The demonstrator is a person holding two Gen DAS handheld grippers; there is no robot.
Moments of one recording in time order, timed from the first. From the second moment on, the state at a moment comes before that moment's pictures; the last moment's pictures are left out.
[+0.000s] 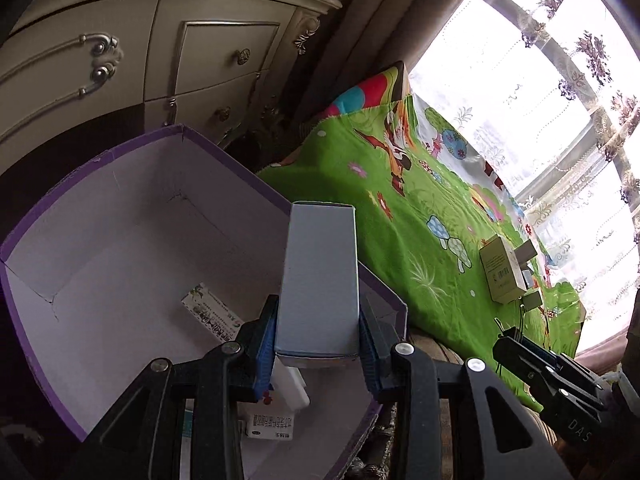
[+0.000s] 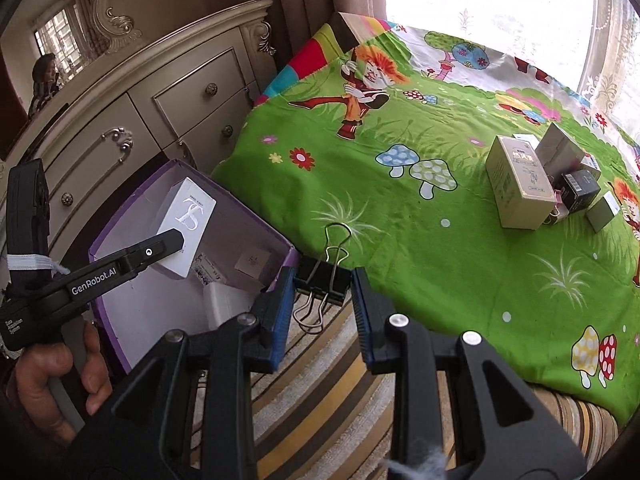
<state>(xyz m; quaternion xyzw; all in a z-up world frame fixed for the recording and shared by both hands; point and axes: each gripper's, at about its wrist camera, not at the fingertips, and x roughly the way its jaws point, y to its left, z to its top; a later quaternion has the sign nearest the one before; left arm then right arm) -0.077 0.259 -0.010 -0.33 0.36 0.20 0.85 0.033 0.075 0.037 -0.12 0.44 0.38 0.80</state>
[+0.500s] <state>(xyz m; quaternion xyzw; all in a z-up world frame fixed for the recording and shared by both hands) -0.100 0.286 -0.038 -0.37 0.37 0.24 0.82 -0.001 0.142 0.012 -0.19 0.46 0.45 0.74</state>
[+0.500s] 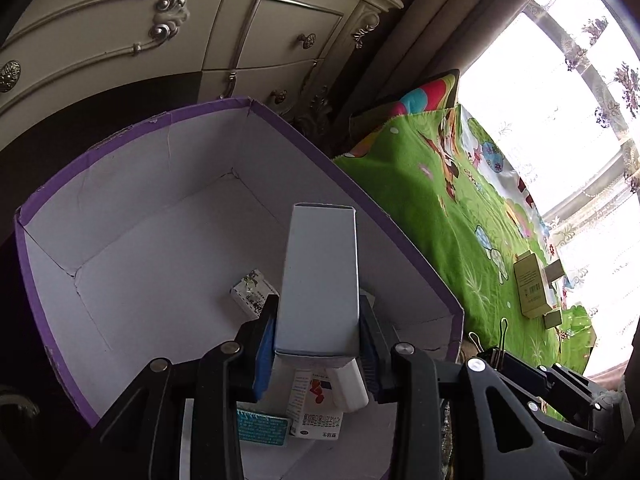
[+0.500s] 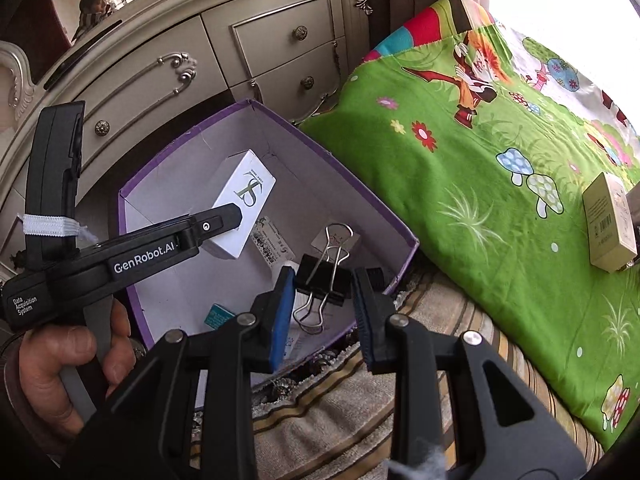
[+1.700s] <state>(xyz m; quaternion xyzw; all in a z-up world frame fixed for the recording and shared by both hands) -0.030 0.199 0.045 -0.15 0.34 0.23 0.90 0.069 0.044 0.042 -0.16 0.39 0.30 0.86</state>
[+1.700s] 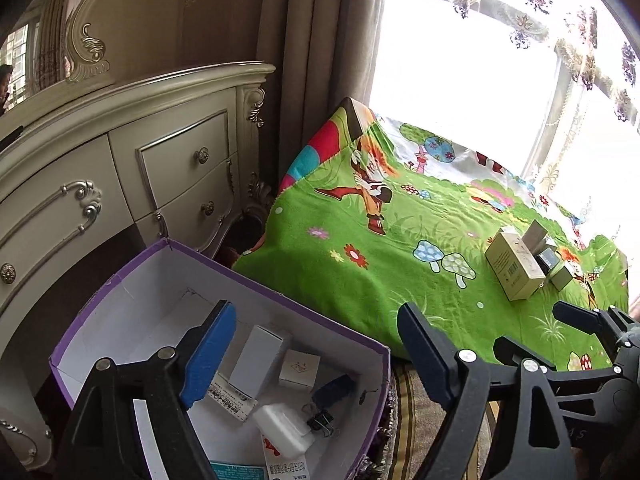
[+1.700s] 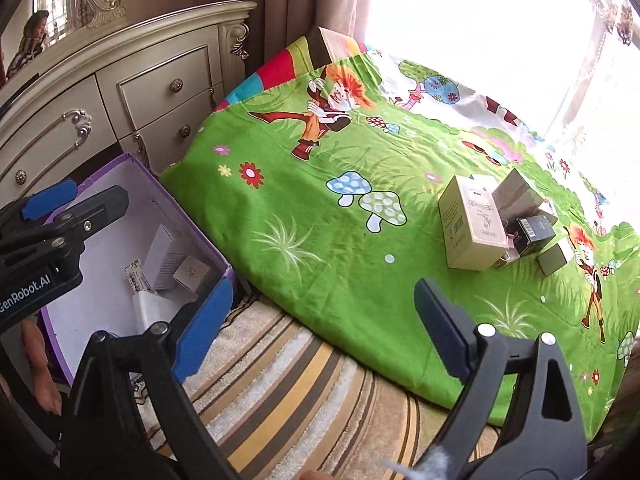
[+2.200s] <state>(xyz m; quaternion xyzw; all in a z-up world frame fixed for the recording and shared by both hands) 0.049 0.141 0.033 -0.18 0.39 0.13 0.89 0.147 -0.082 0.024 -0.09 0.40 0.17 0.90</state>
